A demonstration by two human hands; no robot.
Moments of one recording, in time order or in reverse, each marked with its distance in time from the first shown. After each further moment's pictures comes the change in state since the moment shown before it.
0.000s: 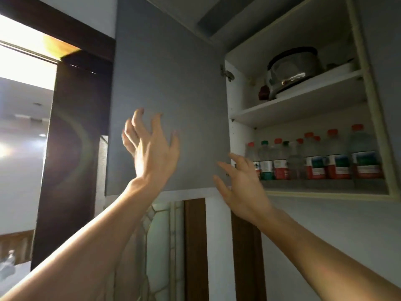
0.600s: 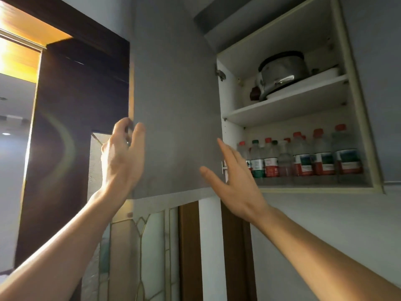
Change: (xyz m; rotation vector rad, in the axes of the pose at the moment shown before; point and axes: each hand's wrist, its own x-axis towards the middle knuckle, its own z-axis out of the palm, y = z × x) left_hand 0.008 -0.059 -0.041 -0.485 -0.077 -0.257; right_hand 0.003 -0.051 0.003 0.306 -0.016 0.103
